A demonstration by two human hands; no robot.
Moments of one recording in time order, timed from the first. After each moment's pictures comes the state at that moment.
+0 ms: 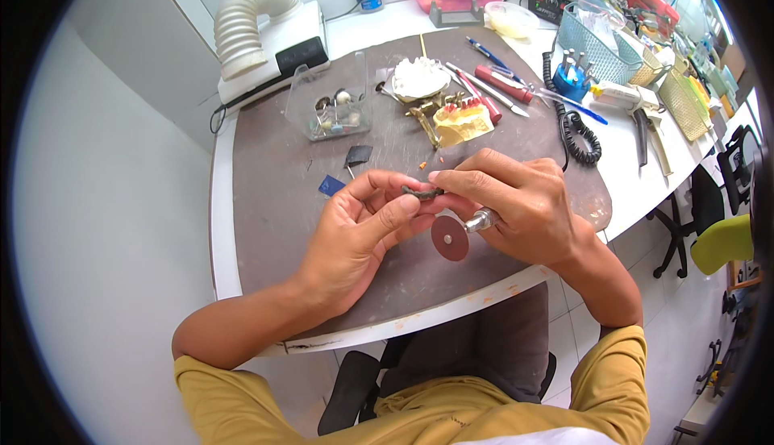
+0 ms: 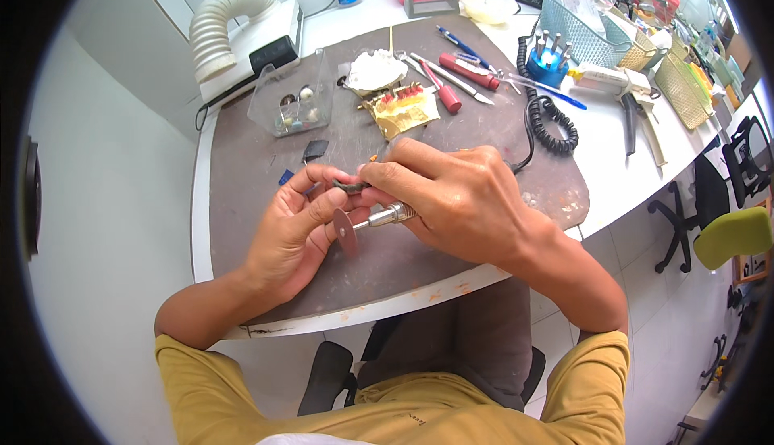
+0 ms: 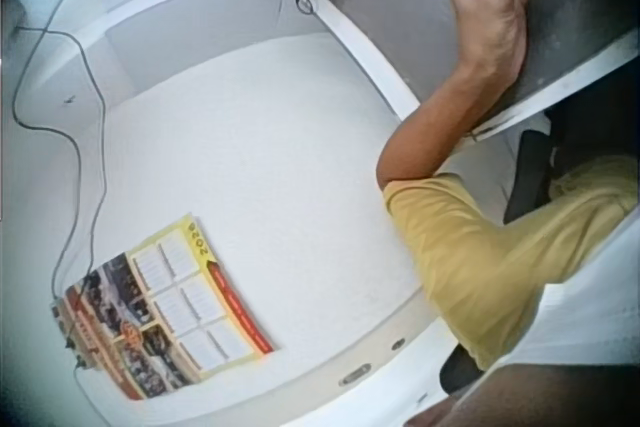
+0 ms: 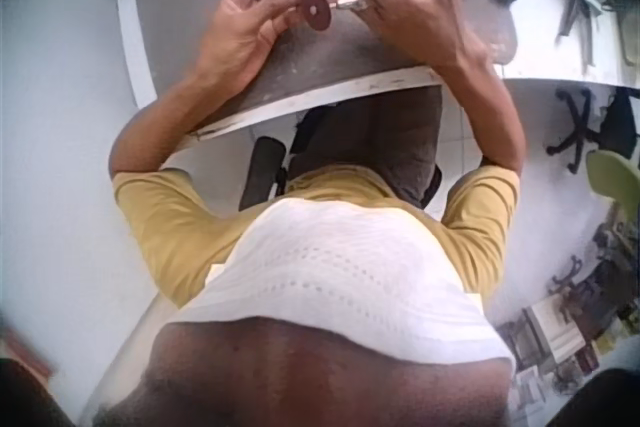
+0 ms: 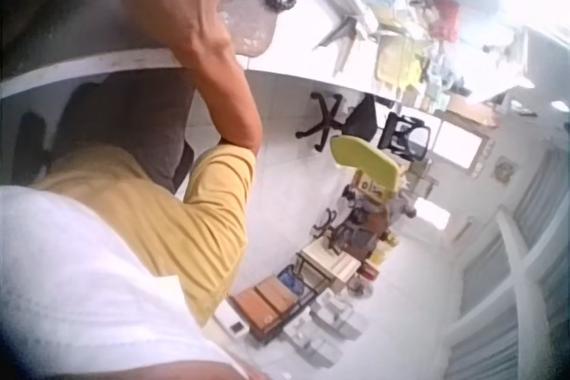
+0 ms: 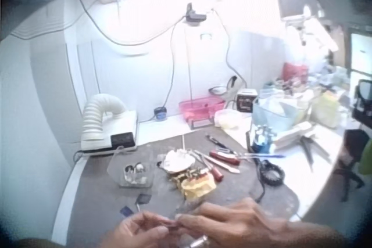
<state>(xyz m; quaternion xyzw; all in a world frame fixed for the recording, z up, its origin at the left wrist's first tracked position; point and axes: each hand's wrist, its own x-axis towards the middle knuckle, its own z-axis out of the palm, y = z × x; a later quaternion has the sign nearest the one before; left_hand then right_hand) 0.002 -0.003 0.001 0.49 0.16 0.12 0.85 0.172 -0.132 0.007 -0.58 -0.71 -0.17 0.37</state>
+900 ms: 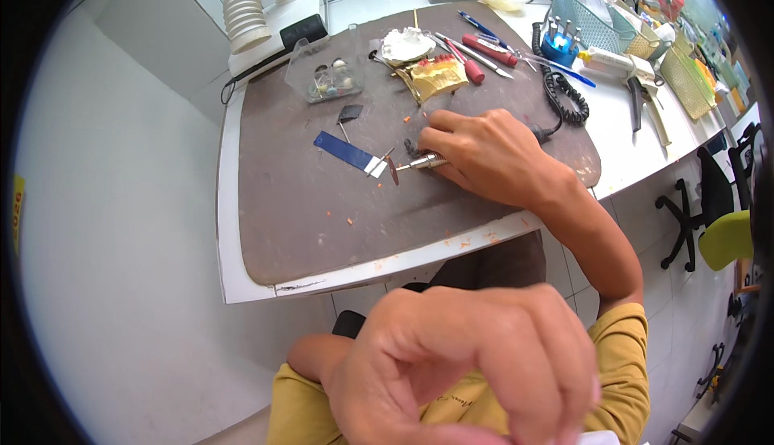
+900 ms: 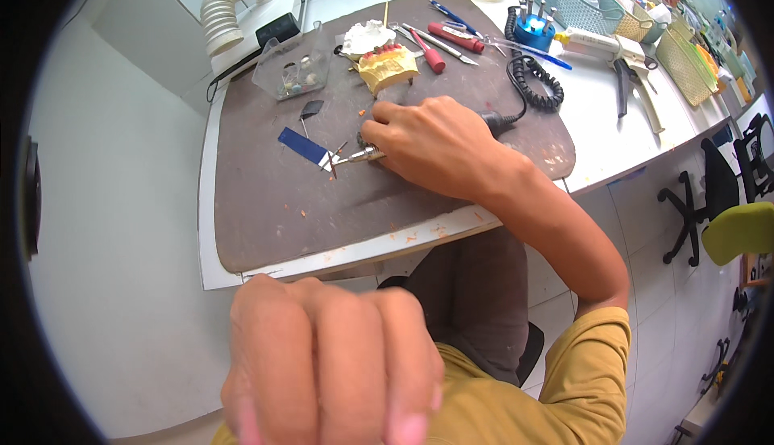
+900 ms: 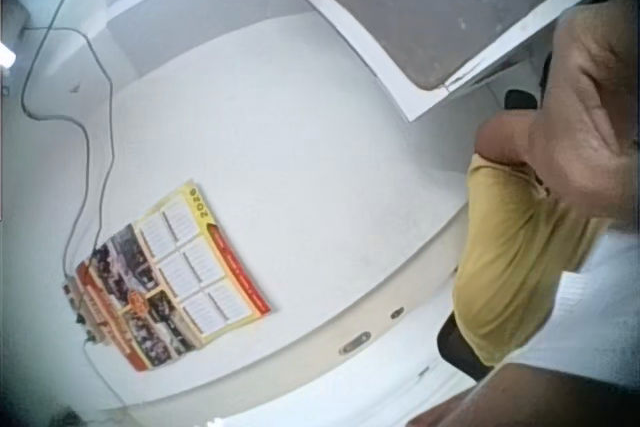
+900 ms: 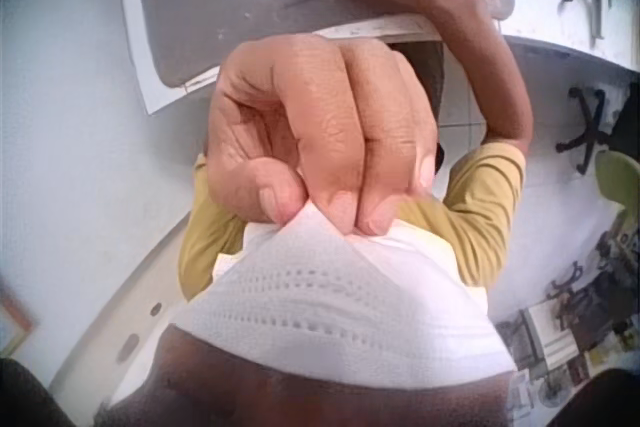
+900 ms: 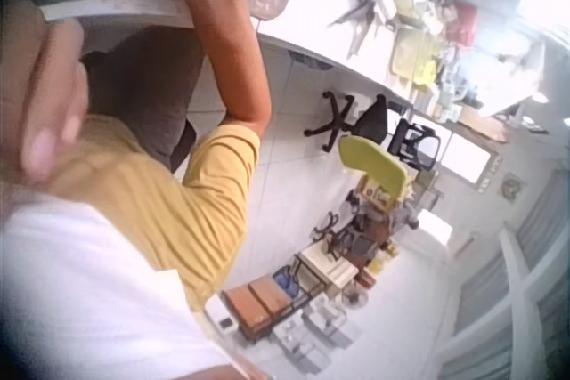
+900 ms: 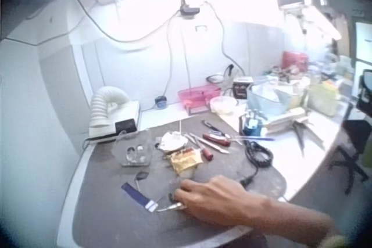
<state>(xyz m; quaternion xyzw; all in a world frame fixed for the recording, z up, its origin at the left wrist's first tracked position) -0.003 -0.149 0.046 0.32 -0.30 0.25 0.87 0.176 -0.140 0.003 -0.63 -0.74 -0.10 0.19</state>
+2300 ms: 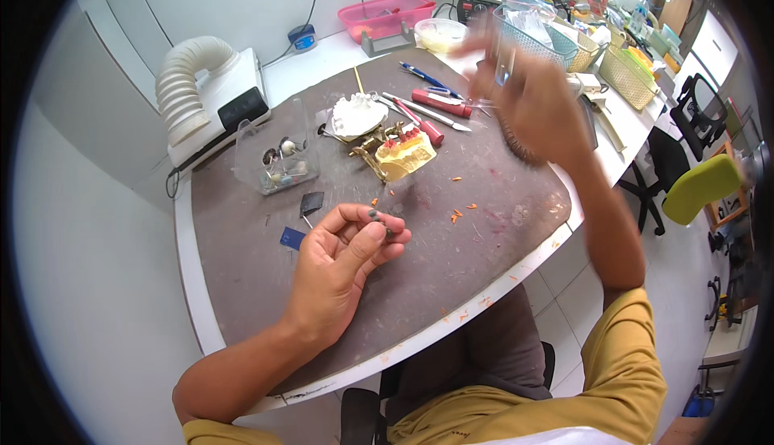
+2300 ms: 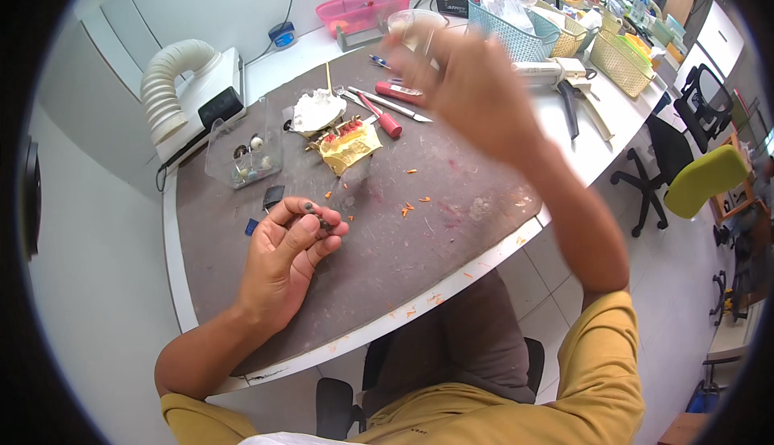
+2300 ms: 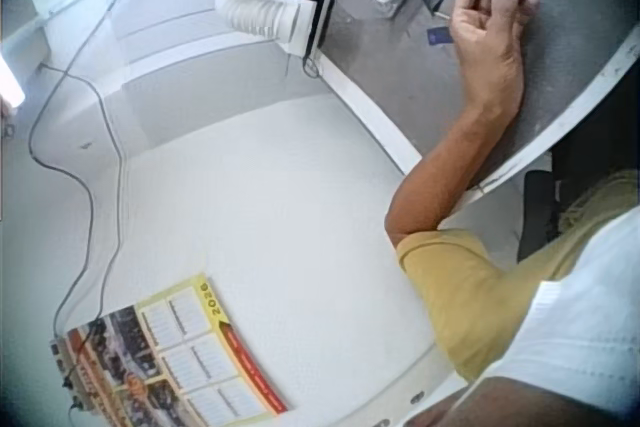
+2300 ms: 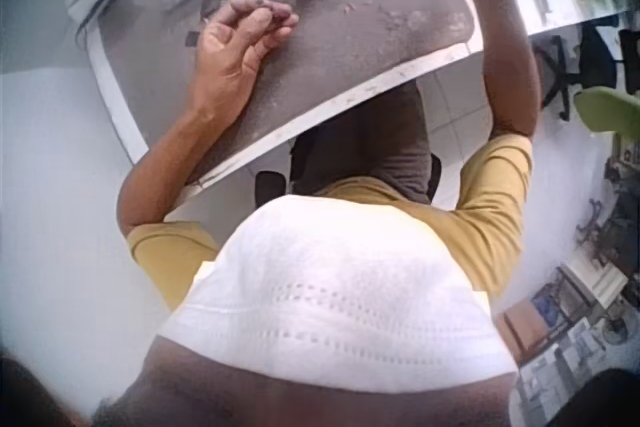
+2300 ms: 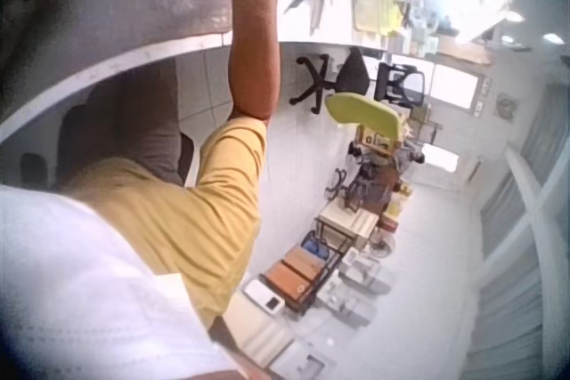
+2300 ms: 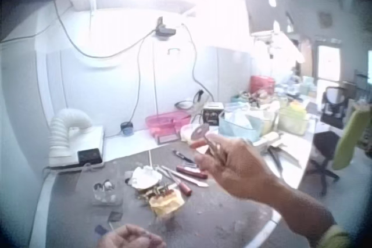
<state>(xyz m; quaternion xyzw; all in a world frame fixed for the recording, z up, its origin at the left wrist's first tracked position) 0.014 -0.002 -0.003 0.48 0.14 0.14 0.86 0.236 -0.131 0.064 -0.76 -0.49 -0.12 0.41</state>
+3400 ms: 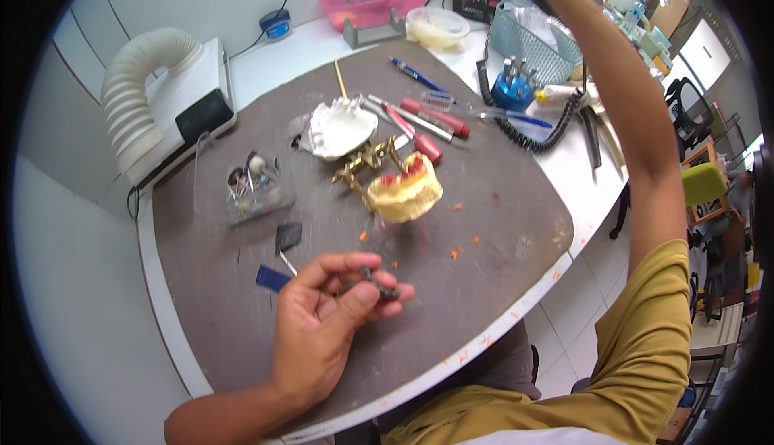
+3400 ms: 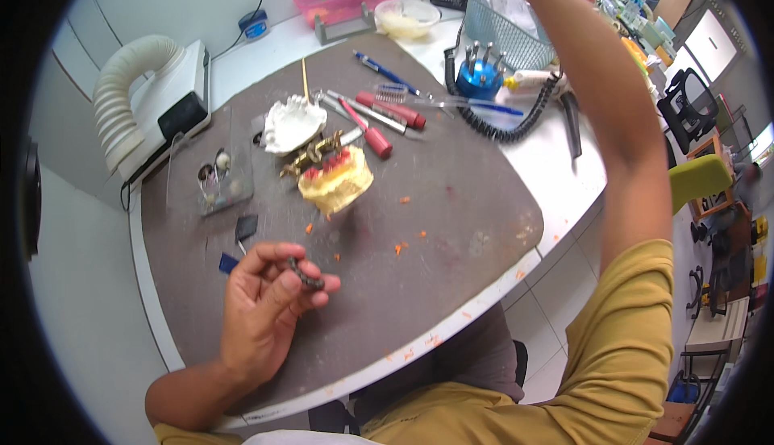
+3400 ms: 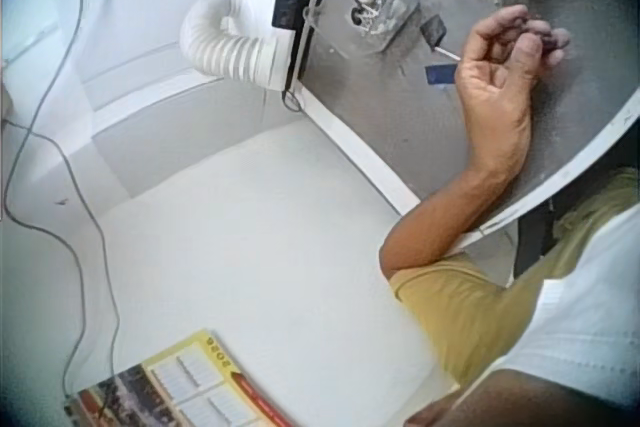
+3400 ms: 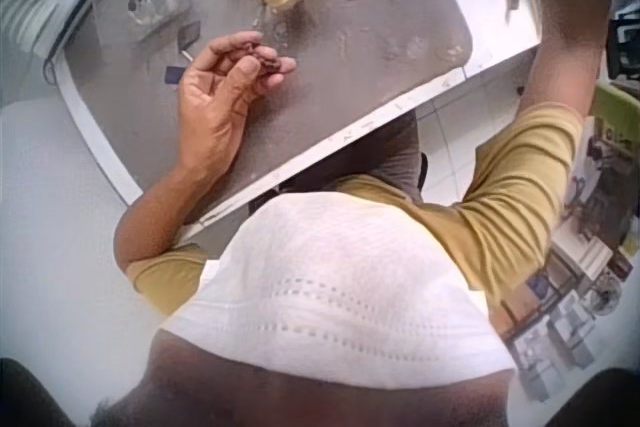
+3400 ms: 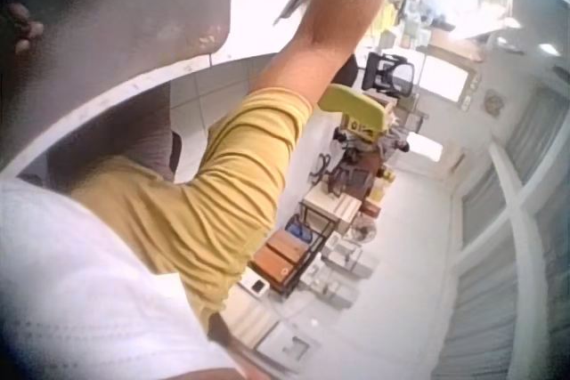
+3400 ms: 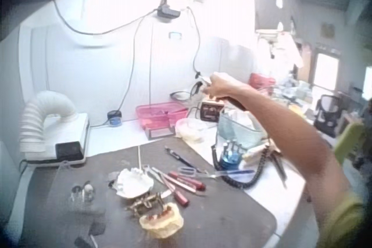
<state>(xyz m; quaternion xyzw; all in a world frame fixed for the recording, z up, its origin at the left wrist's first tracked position) 0.018 0.000 0.004 0.45 0.19 0.11 0.87 0.565 -0.012 0.112 -0.91 -0.37 -0.11 0.15</state>
